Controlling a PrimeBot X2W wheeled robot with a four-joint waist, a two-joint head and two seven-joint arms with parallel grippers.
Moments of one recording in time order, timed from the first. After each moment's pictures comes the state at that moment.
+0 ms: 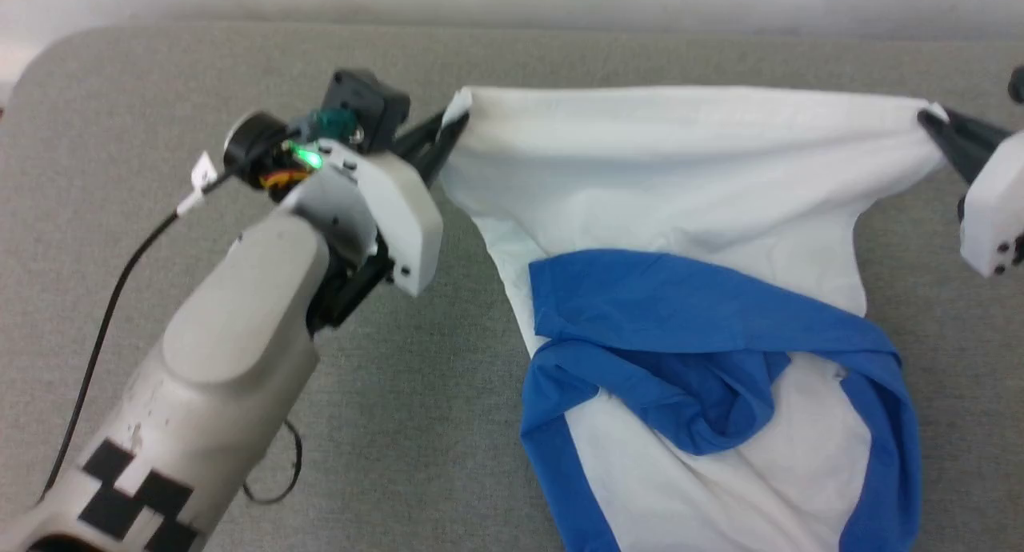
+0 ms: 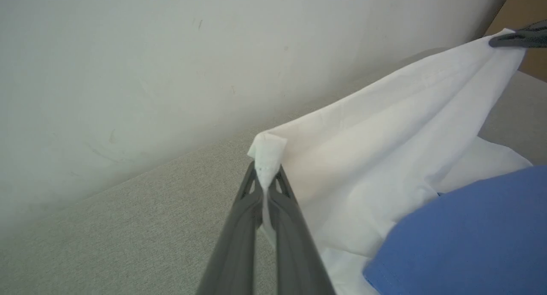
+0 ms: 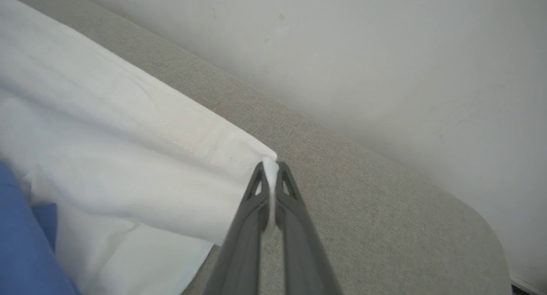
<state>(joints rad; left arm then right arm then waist) -0.86 0.34 -0.67 0.45 -0.55 -0.12 0.12 -0.93 -0.77 0.87 0.56 0.82 0.13 0.08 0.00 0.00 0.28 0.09</state>
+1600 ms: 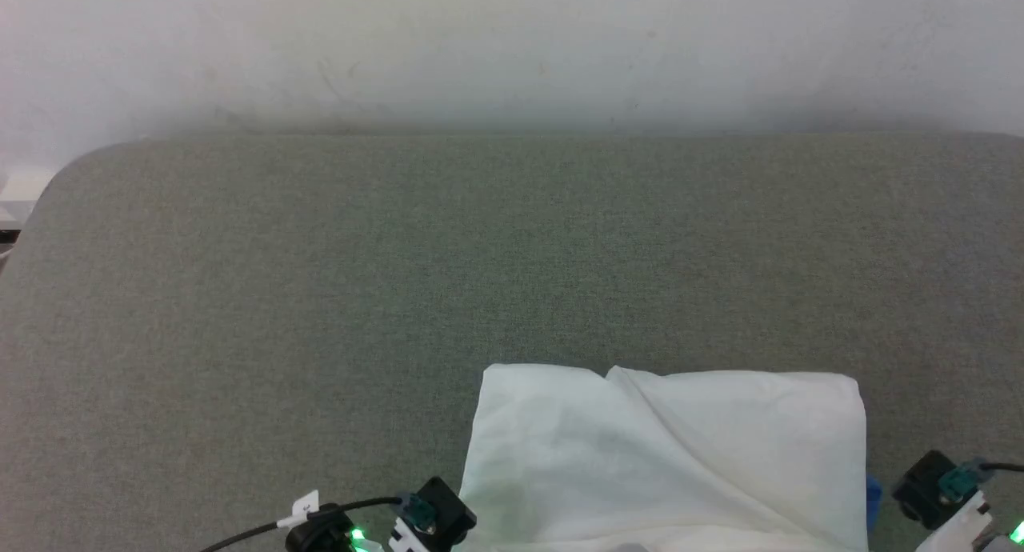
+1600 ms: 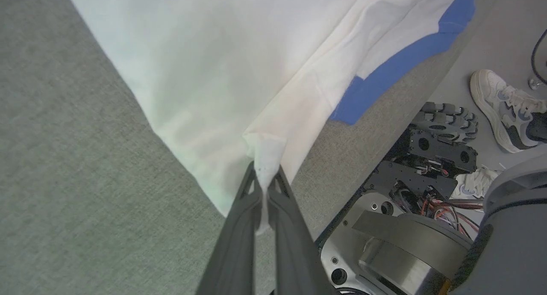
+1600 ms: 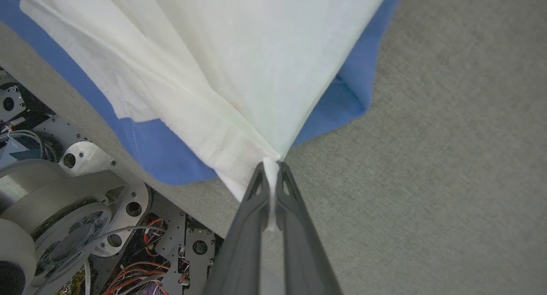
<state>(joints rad) -0.21 0.61 -0.94 -0.05 -0.67 -0.07 0.46 0.00 -0.92 0.59 -0.05 0.77 0.13 0.53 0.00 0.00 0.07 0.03</state>
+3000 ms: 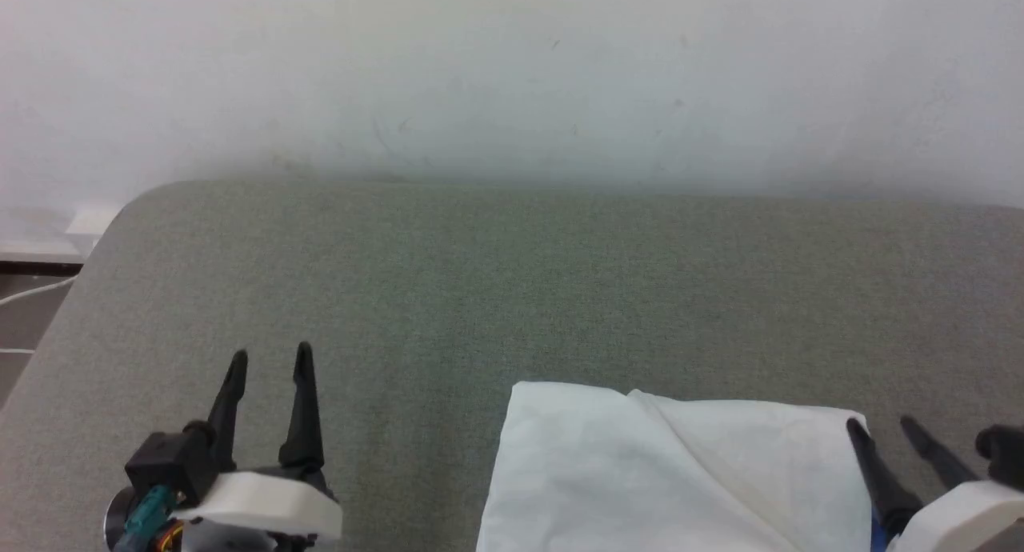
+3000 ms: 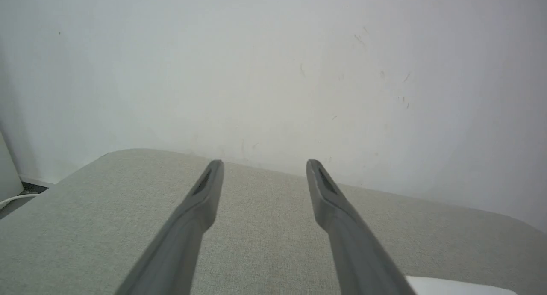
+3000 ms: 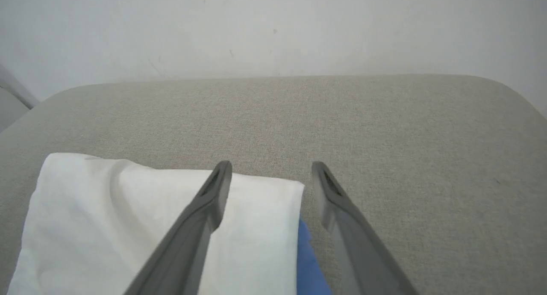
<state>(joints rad) 0.00 0.33 -0.27 -0.01 -0.54 0.22 -0.26 0.15 -0.30 -0.04 -0.02 0.45 0.13 0.17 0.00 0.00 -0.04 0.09</state>
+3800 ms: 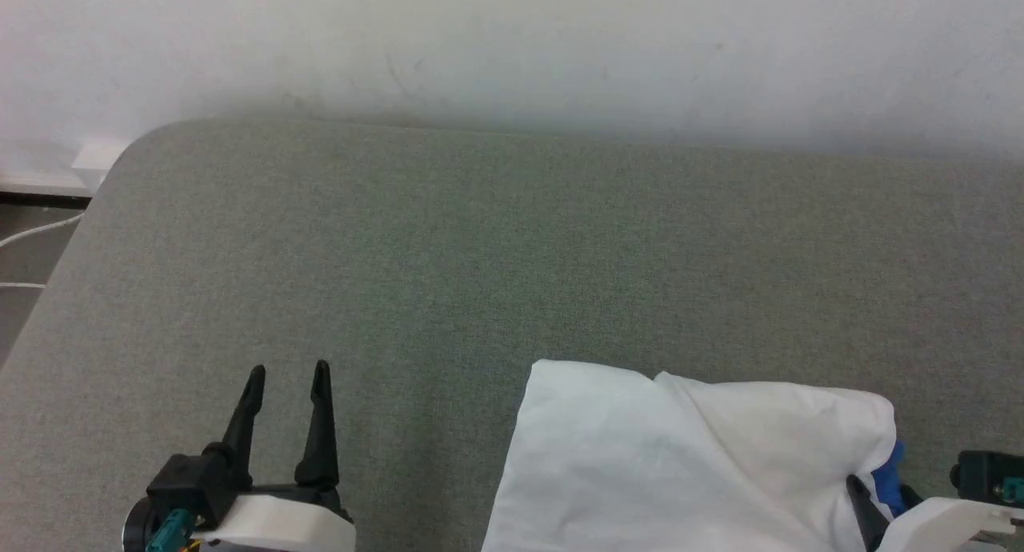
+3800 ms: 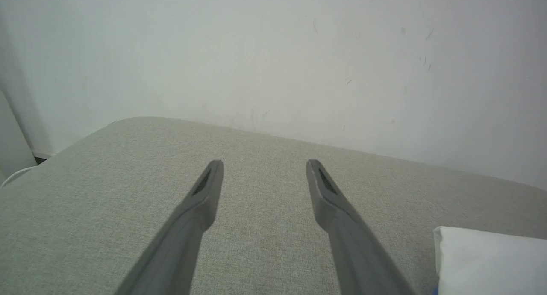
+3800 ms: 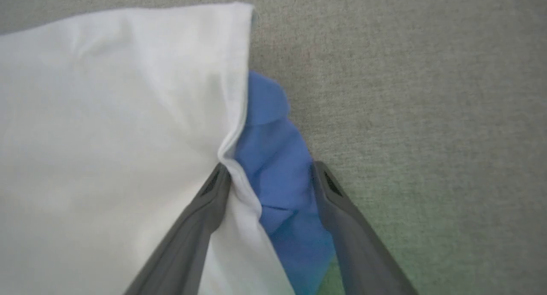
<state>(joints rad) 0.07 0.09 -0.02 0.04 -0.24 -0.04 -0.26 0.10 -0.09 -0.22 0.25 0.27 0.13 0.31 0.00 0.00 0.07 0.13</state>
